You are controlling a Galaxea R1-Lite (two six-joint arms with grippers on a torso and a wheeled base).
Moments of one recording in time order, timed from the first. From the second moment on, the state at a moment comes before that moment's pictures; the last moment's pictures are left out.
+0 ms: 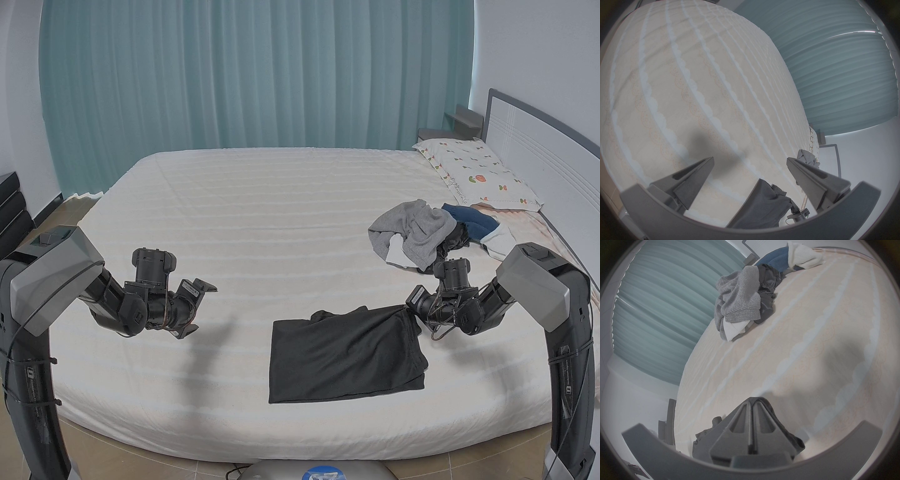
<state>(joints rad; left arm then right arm) -0.14 2.27 -1.08 -0.51 -0.17 -1.13 0.18 2.53 -1.31 -0.60 0.10 0.88</state>
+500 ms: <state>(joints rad) -0.14 2.27 -1.08 -0.51 -0.17 -1.14 0.16 2.46 -1.12 -0.73 0.18 0.81</state>
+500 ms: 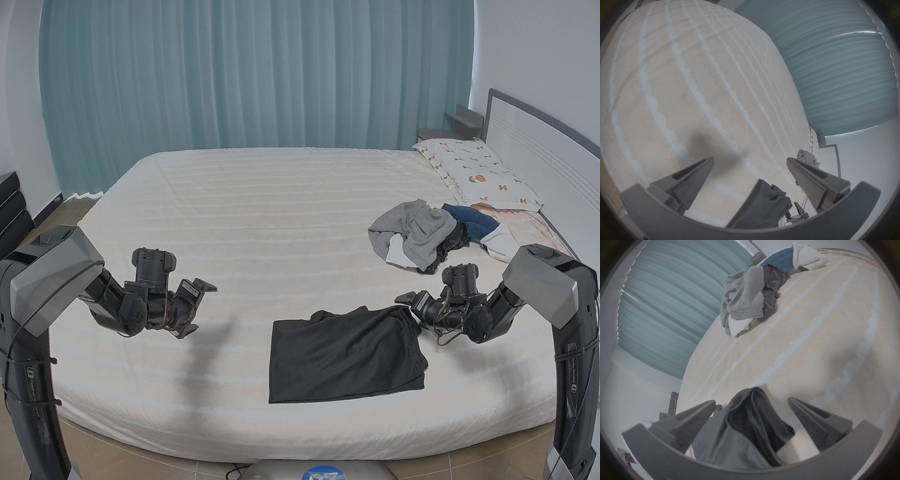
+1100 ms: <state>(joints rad) -0.14 2.27 -1.08 -0.51 -0.17 -1.14 0.15 2.29 -0.66 -0.90 0.36 0.61</state>
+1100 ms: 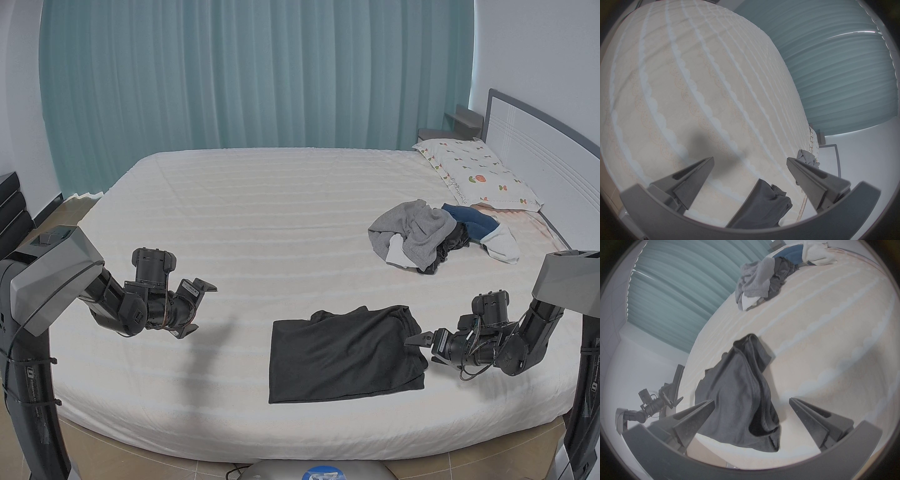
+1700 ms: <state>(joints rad) -0.14 2.27 -1.08 -0.51 -0.17 -1.14 0.15 2.24 -0.56 -0.89 0.35 0.57</state>
